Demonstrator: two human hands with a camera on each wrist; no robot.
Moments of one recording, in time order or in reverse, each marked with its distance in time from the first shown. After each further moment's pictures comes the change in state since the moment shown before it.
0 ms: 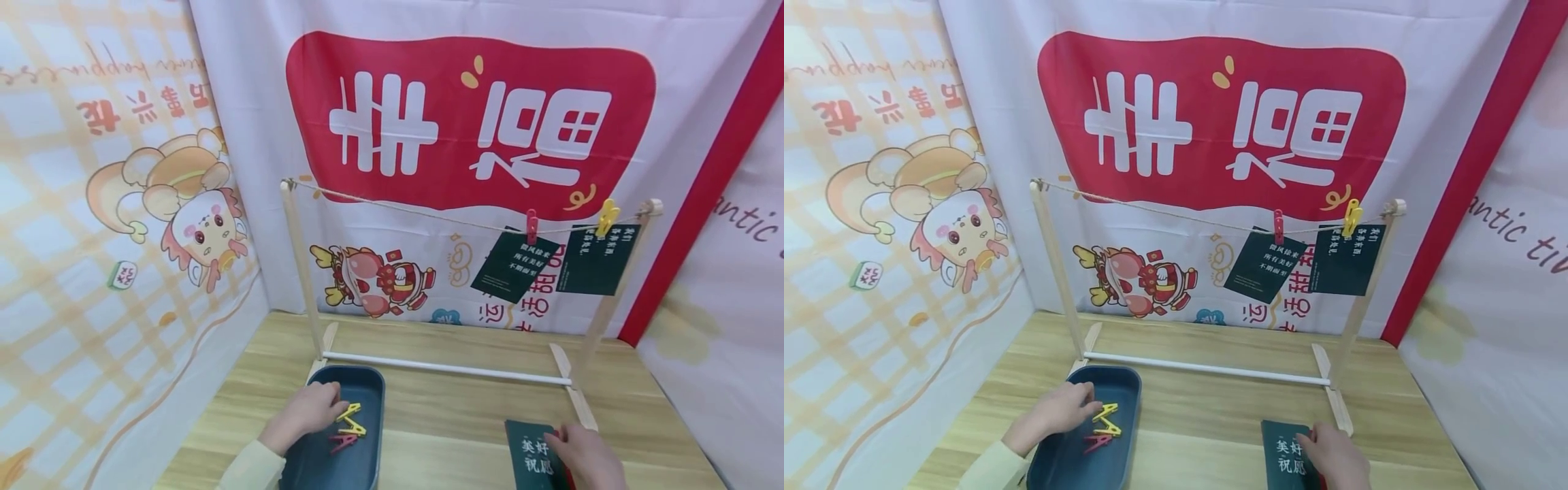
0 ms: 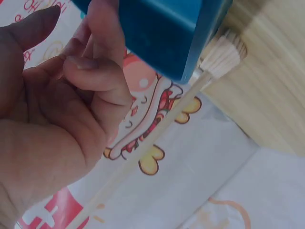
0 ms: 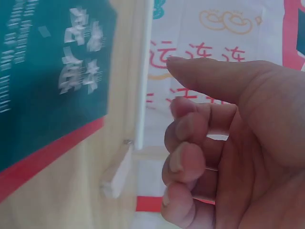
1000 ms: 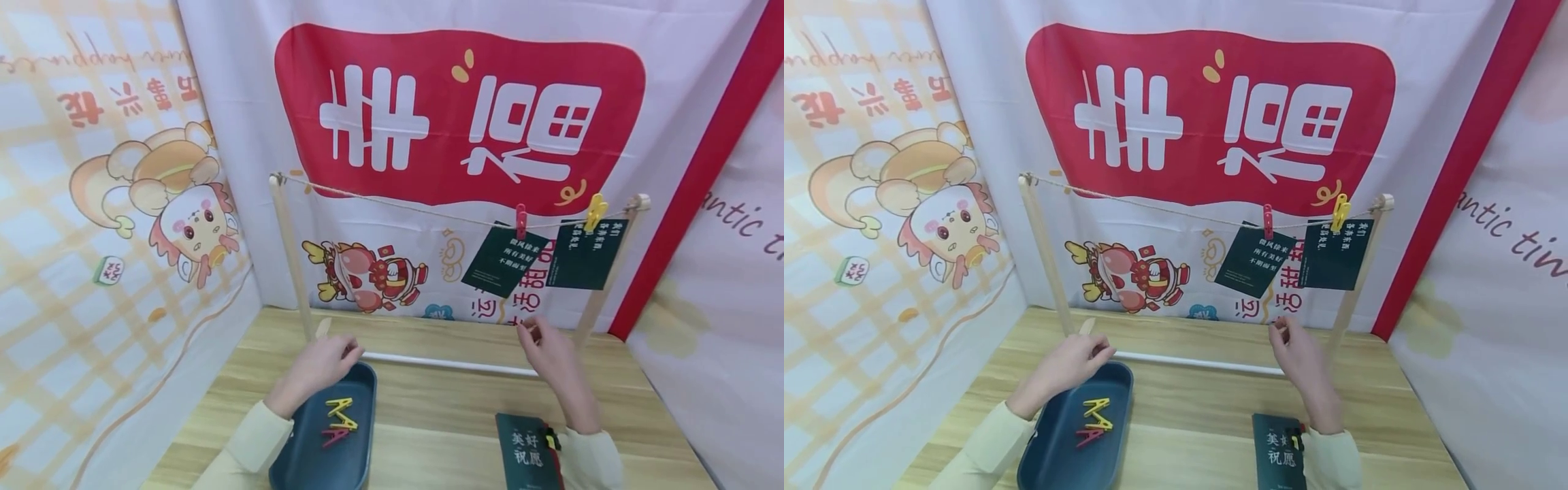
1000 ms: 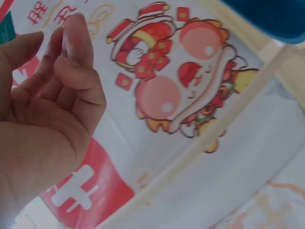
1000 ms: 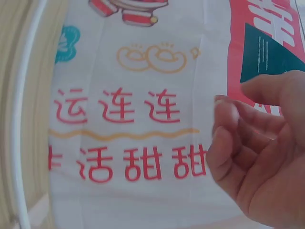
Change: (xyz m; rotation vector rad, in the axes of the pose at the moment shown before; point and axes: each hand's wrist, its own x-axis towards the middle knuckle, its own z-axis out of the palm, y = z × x) left_hand 0.032 0.056 -0.053 -0.029 0.259 0.136; right_hand 0.026 -0.091 -0.086 0.176 0.446 -0.437
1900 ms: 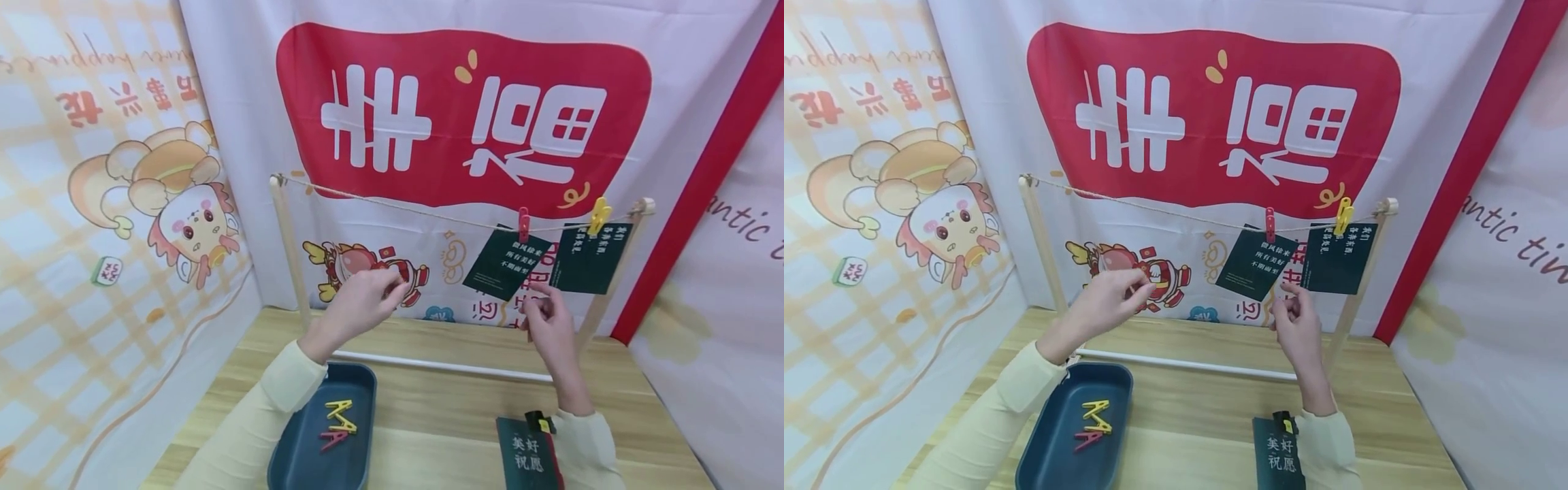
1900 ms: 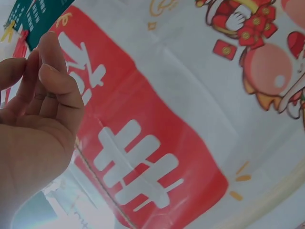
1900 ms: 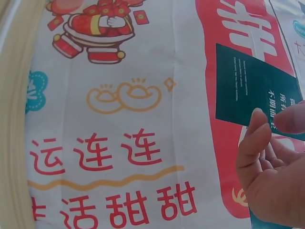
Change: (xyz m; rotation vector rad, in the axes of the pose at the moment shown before) left_hand 0.066 0.081 -0.072 -0.042 0.239 0.345; right_hand 0.026 -0.028 -0.006 0.538 0.220 0.023
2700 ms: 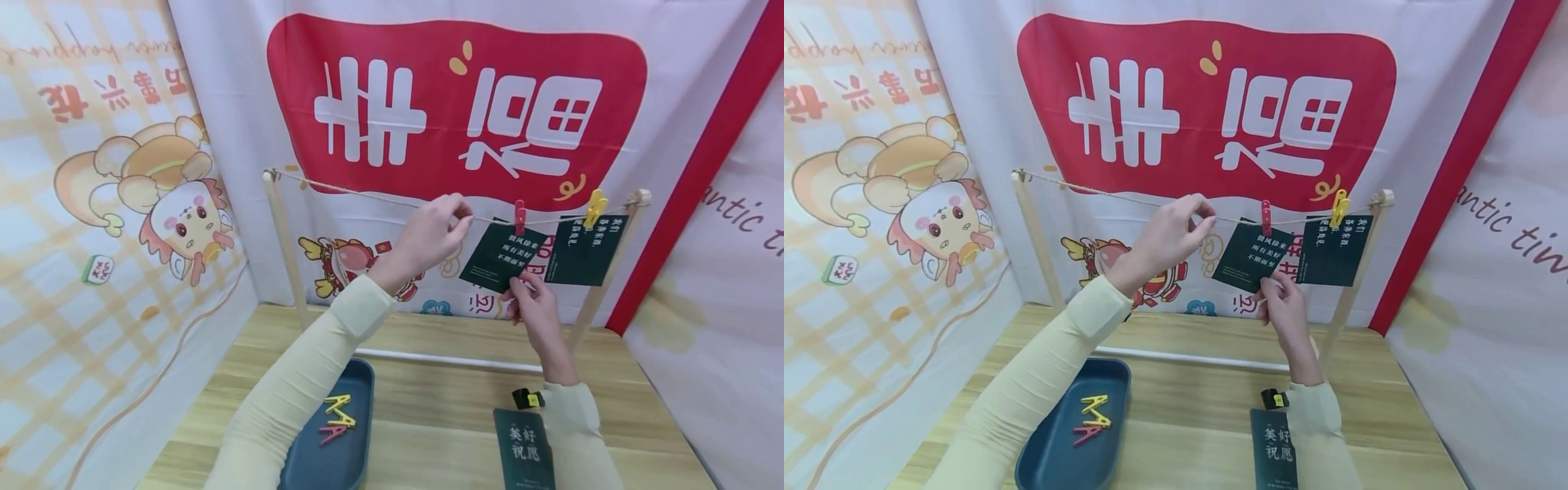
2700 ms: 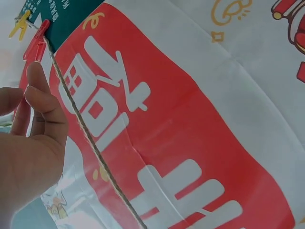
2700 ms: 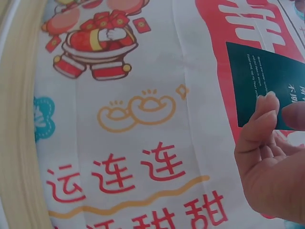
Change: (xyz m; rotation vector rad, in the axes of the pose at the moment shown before) left_hand 0.111 0.060 0.003 -0.156 0.100 0.042; right_hand 0.025 0.001 0.010 0.327 -0.145 0.171
